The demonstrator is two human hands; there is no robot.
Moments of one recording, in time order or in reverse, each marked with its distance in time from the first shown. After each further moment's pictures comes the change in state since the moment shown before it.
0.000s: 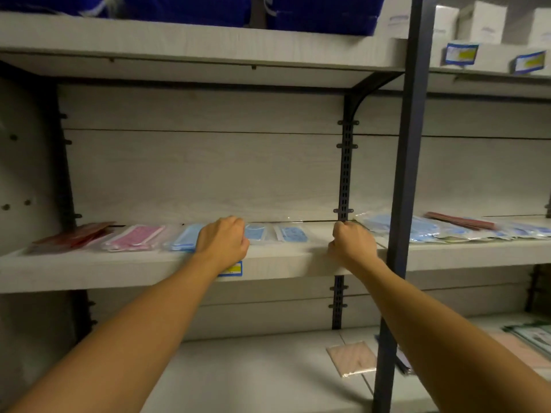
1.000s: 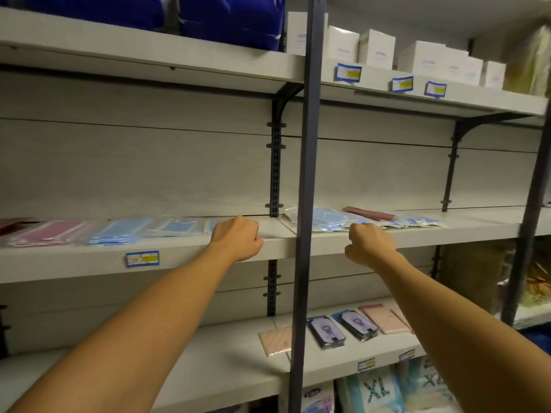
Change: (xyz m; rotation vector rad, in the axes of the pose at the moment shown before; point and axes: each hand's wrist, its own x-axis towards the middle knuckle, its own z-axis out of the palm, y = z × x) left_hand -0.003 0.204 -0.029 -0.063 -0.136 0.168; right_hand -0.075 0.202 -0.088 -0.189 -0.110 0.130
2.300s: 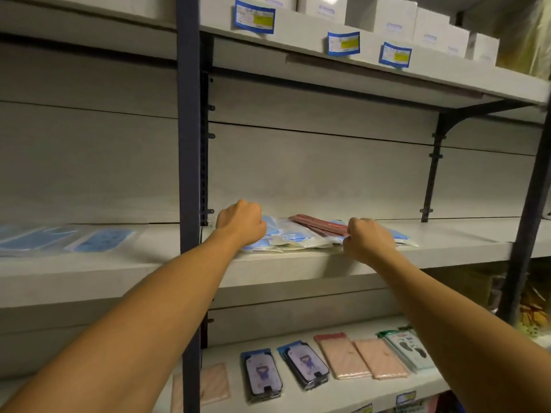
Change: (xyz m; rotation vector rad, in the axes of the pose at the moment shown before) left_hand 0.222 0.187 0.088 -0.116 0.044 -0.106; right_hand 0.181 0.207 0.076 0.030 0.110 0.010
